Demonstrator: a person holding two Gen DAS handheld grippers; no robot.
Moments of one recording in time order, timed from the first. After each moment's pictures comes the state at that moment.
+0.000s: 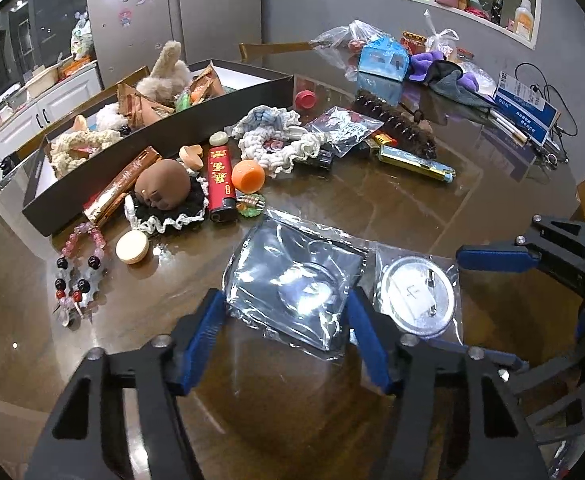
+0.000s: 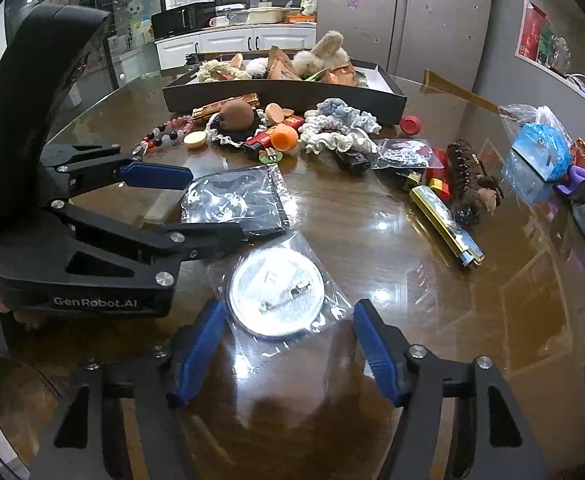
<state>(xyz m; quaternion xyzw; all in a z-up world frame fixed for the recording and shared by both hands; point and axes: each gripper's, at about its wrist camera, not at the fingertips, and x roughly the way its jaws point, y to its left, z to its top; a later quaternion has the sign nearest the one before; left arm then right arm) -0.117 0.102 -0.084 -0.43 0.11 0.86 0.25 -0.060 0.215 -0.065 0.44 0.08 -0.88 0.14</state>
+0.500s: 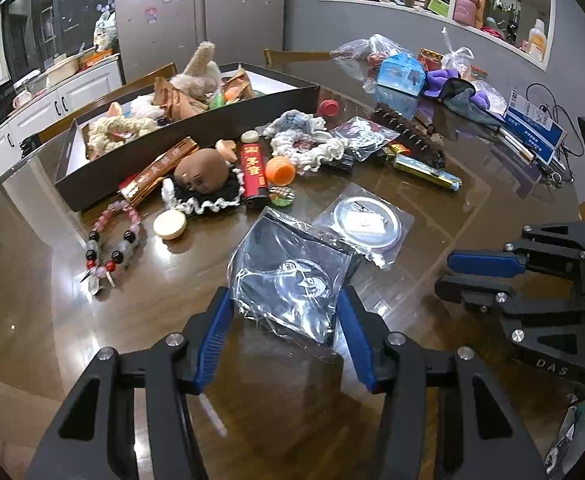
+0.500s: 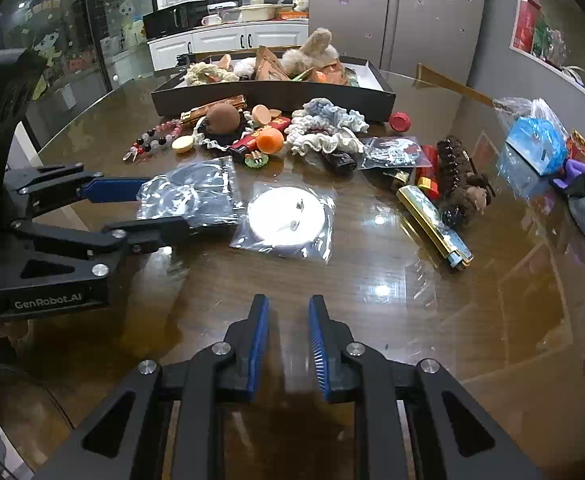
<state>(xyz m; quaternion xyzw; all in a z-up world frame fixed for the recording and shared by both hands) -0.102 0.074 -0.076 -0.42 0.08 0.87 0.23 -0.065 0.221 -0.063 0.45 0.07 -0.88 0.13</state>
